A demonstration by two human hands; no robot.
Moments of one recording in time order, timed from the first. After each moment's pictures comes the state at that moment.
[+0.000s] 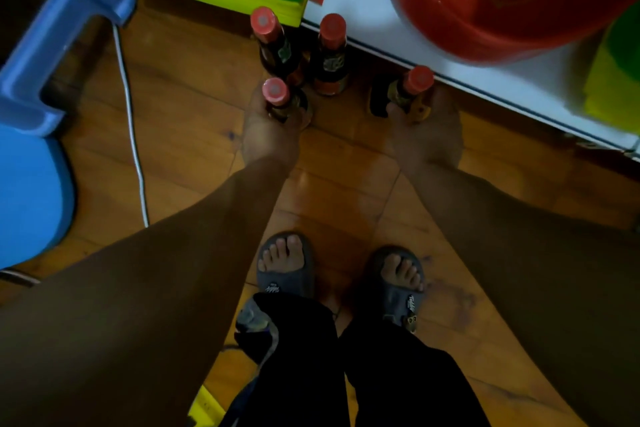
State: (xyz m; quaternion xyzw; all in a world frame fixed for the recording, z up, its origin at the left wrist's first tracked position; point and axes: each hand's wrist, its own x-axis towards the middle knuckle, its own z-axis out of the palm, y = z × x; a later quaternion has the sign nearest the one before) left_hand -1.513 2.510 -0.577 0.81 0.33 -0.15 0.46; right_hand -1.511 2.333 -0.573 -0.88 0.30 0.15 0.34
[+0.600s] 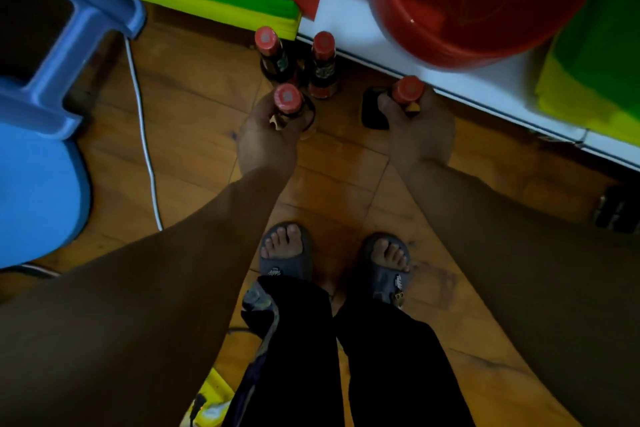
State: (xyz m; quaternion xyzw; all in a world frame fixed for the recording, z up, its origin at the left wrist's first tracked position) left_hand -1.527 2.512 -0.520 0.81 0.29 -0.15 0.49; right_hand -1.517 2.338 -0.508 -0.86 0.31 0.10 0.40
